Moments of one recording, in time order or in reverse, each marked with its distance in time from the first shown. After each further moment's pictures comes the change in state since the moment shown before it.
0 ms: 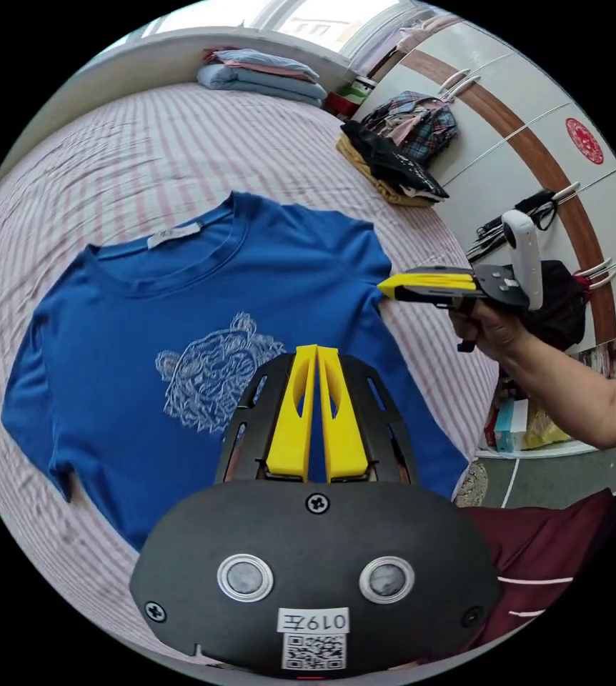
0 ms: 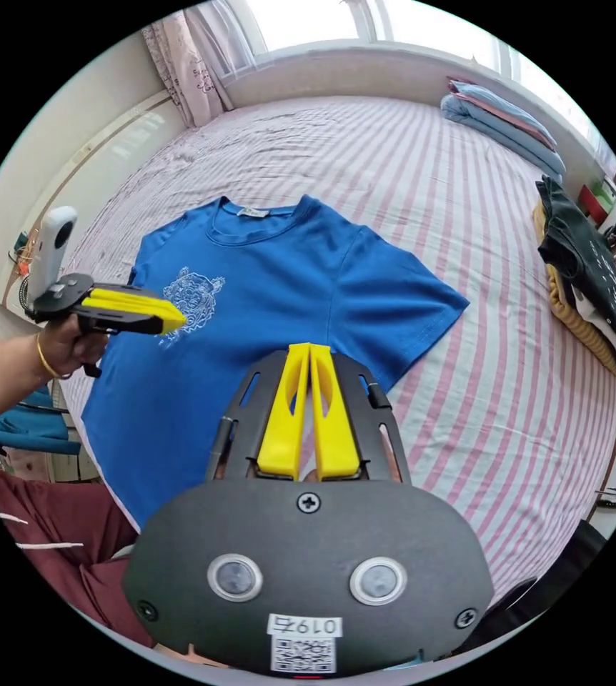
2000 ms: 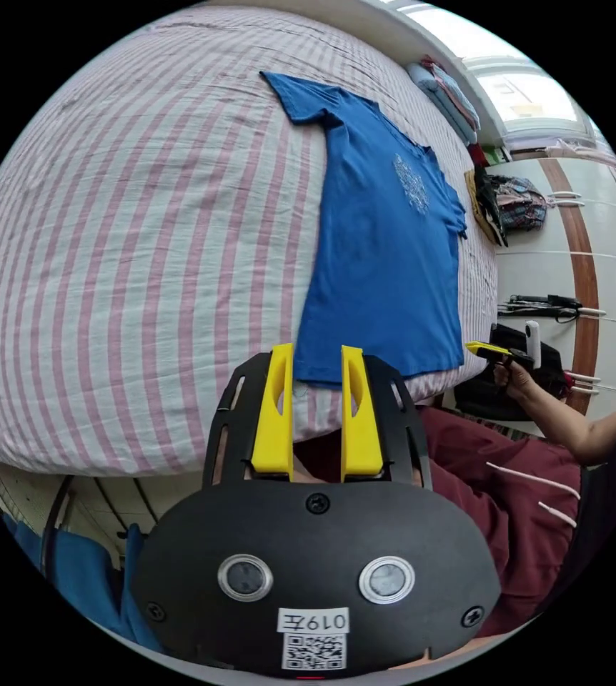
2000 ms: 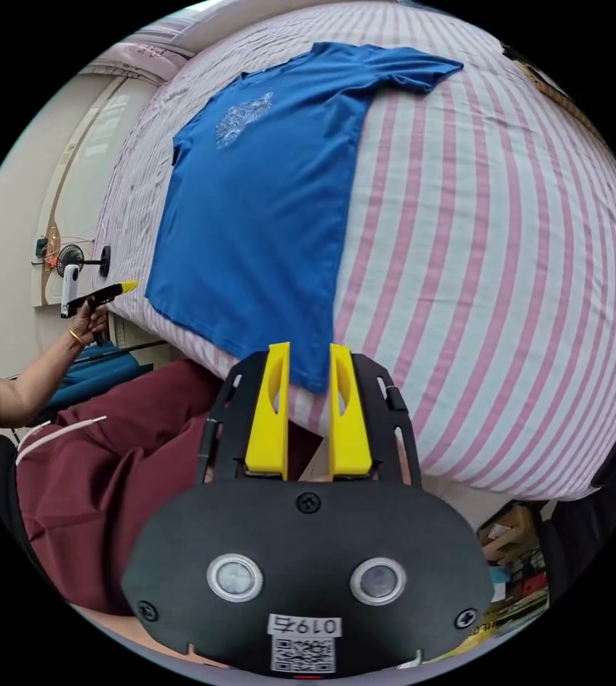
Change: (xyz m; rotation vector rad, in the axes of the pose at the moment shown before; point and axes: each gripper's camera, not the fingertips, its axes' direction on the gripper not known) left arm -0.155 0.606 -0.133 -0.110 0.096 -0.521; right arm -0.077 0.213 0.047 -0.377 -0.290 0.216
